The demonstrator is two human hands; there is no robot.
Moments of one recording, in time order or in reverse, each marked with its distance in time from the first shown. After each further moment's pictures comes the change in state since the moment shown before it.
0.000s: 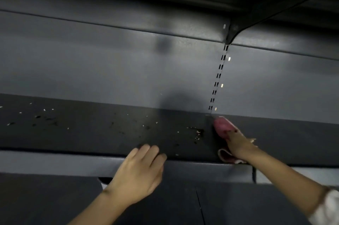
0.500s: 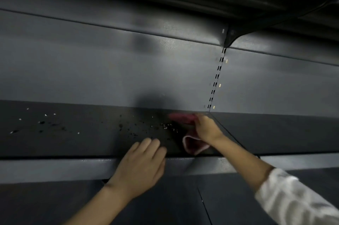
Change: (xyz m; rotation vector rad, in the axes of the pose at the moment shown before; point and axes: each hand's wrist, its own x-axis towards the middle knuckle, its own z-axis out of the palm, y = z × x) left_hand -0.013 -0.043 -0.018 -0.042 0.034 0.002; right_hand -0.044 -0.117 -0.003 0.249 0.211 -0.250
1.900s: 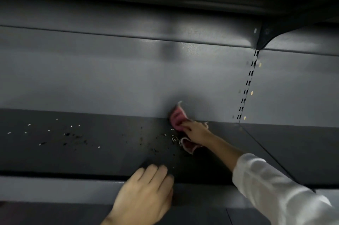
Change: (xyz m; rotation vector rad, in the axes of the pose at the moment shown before) left_hand -0.020 -0.023 0.009 0.123 0.017 0.033; right_hand 0.086 -0.035 0.067 -0.079 -0.249 -0.314
